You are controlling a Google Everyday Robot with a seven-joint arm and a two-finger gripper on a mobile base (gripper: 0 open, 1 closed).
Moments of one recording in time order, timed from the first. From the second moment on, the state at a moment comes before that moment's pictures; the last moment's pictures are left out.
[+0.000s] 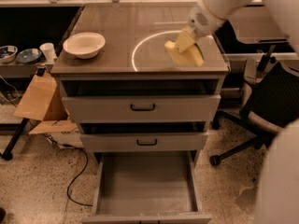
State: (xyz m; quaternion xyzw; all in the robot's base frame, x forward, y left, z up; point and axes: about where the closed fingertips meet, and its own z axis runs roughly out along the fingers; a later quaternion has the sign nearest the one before) arm 0.674 -0.105 0.908 -0.42 0.87 0.15 0.23
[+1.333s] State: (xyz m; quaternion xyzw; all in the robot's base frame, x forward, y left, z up) arm 0.515 -0.188 0.814 -0.38 0.82 0.39 0.16
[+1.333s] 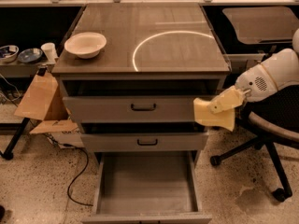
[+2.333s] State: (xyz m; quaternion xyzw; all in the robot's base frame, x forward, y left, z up) arm 0.500 -0.118 0.761 -0.34 0.74 0.52 0.25
